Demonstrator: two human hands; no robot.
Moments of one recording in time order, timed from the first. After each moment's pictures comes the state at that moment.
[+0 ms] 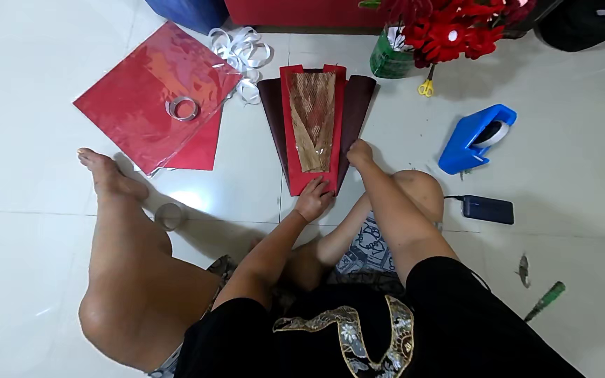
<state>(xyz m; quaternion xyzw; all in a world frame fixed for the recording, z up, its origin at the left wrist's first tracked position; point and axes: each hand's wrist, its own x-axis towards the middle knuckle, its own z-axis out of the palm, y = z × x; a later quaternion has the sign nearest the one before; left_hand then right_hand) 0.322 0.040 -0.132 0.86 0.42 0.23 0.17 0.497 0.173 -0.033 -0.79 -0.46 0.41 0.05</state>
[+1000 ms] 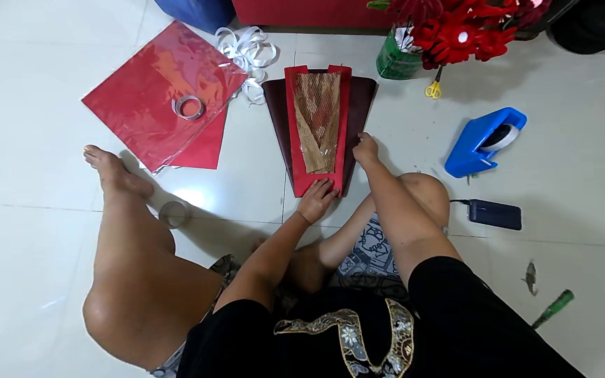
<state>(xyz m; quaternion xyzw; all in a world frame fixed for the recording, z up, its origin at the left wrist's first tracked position) 0.322 0.036 -0.131 0.85 0.42 0.29 0.15 0.501 0.186 -0.039 -0.78 -0.48 0.38 0.12</state>
